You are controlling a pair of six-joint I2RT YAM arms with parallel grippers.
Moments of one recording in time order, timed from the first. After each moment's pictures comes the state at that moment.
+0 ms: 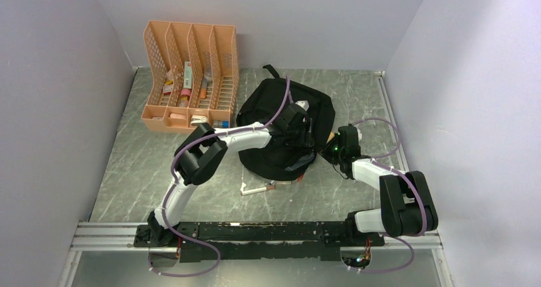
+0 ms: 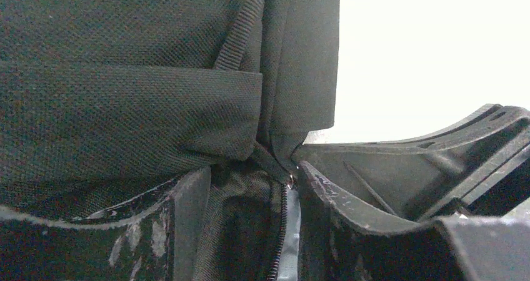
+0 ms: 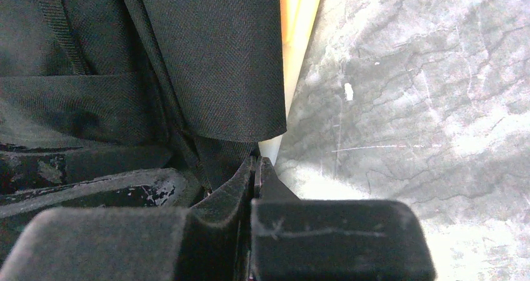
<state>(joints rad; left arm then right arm) -0.93 2.21 1.62 -0.12 0.02 -0.71 0.15 1.36 0.44 0.16 -0.06 0.81</state>
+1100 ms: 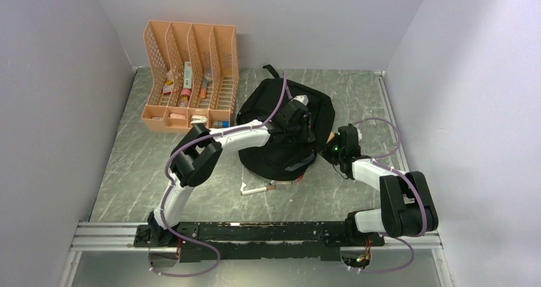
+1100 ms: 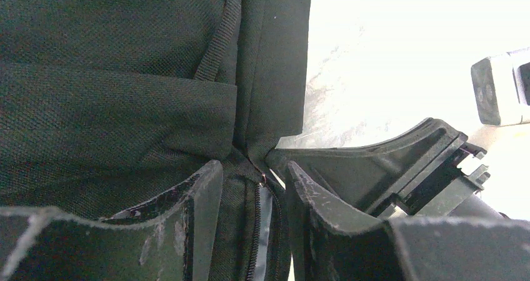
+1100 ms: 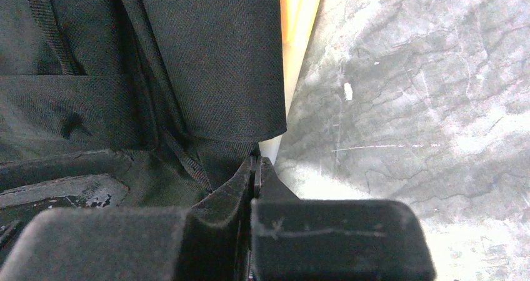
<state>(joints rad) -0.94 2.16 1.64 -0.15 -0.02 -0.77 0.15 1.35 0.44 0.16 -0.06 0.80</state>
